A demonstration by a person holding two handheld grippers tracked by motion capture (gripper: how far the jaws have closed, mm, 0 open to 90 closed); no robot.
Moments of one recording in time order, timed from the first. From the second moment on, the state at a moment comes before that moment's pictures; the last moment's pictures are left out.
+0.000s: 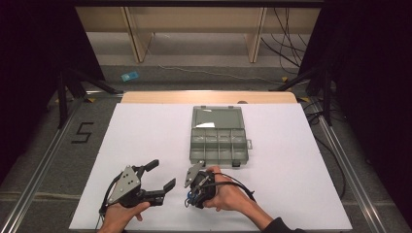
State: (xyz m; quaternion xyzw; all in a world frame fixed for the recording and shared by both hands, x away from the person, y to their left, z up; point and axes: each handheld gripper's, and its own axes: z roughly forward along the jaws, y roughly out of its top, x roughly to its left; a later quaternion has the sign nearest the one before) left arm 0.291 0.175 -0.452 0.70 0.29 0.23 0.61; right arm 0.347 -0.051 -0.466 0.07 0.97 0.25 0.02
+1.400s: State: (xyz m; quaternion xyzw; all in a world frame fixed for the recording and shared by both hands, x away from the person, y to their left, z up) left arm 0.291 0.176 -0.452 0.69 0.29 0.24 0.62; right arm 0.361 -0.044 -0.464 0.05 0.97 0.23 0.01
